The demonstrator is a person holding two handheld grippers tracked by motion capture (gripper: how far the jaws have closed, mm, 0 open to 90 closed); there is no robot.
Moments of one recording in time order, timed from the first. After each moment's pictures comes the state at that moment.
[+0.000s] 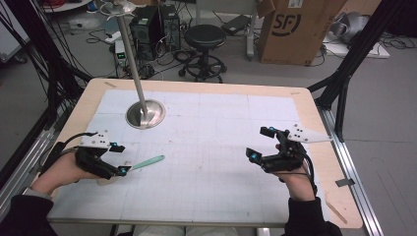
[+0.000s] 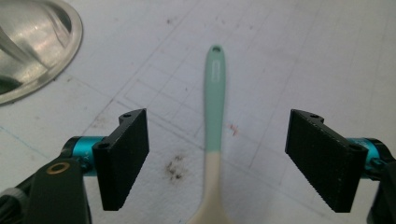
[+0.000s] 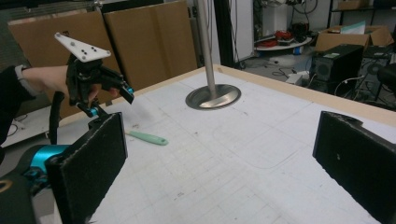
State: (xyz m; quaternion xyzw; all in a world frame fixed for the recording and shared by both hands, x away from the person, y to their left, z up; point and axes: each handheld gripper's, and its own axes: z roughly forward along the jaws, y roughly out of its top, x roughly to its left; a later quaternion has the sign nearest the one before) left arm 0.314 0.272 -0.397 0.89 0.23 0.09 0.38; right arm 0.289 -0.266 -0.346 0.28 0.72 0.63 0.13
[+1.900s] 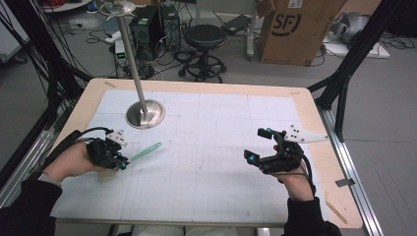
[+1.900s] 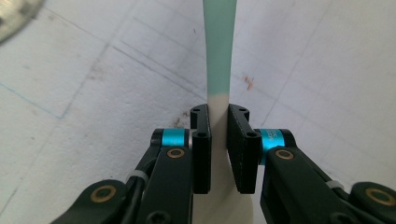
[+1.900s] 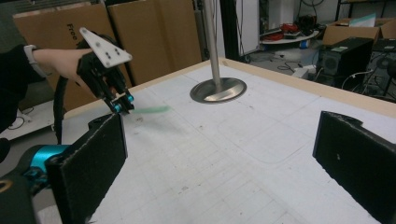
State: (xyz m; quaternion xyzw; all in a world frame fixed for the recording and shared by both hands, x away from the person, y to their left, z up) left arm 0.328 0.250 -0.381 0.94 0.25 0.06 0.23; right arm 0.291 -0.262 -0.349 0.27 0.73 0.62 0.12
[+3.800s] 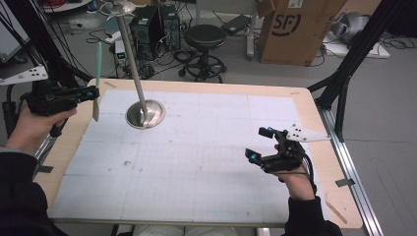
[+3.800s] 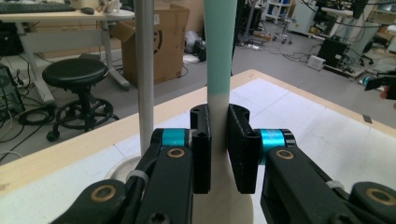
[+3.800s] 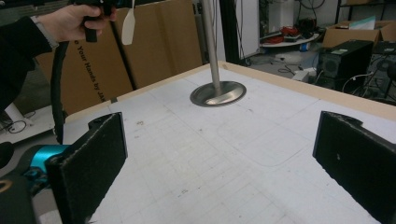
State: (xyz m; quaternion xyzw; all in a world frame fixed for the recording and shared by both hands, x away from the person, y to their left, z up) left arm 0.360 0.341 -0.267 0.72 0.32 0.18 0.60; right arm 0.292 -0.266 -0.348 0.27 0.72 0.63 0.12
